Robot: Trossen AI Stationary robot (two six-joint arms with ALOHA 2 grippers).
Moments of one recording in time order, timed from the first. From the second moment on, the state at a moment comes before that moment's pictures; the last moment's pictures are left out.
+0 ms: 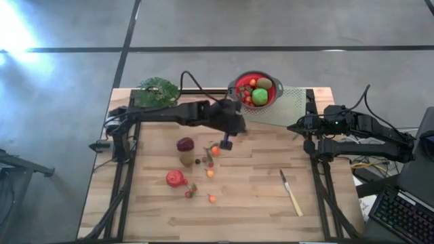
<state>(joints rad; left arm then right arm) 0.12 1.83 1.70 -0.44 0.07 0.43 -0.20 0.45 0.75 -0.83 0.02 -0.08</state>
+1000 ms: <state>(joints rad) 0.41 1.90 1.70 0.12 0.04 0.37 -0.20 0.45 0.75 -0.83 0.02 -0.08</state>
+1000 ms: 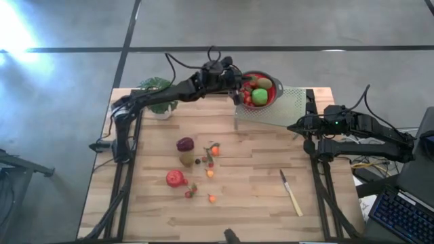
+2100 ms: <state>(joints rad) 0.46 1.95 1.70 0.01 -0.05 0.36 -0.20 0.45 0.75 -0.83 0.02 -0.08</state>
